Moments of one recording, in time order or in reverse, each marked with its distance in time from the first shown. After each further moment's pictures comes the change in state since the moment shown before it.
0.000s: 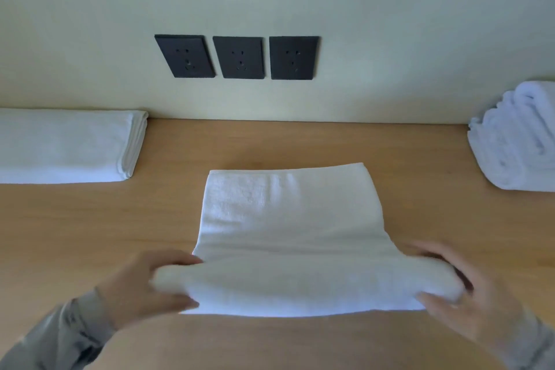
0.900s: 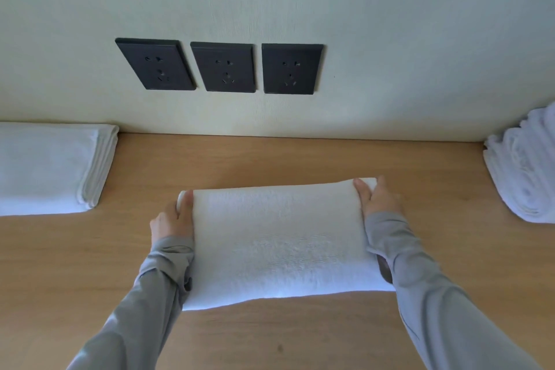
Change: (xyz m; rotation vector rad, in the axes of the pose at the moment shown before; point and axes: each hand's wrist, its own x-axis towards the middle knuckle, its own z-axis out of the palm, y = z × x) left_hand 0.194 -0.042 0.021 0.082 0.659 -0.496; right_hand 0.211 0.089 0.084 -0.247 0.188 0.855
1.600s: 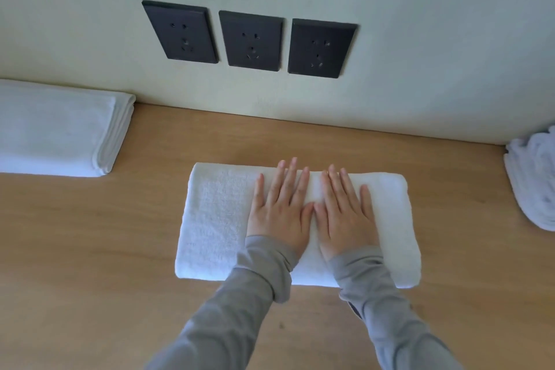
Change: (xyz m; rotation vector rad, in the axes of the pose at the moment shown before) left_hand -0.102 0.061 0.074 0.699 -0.056 0.782; right_hand -0.093 -0.023 0.036 -0.479 0.068 -0.716
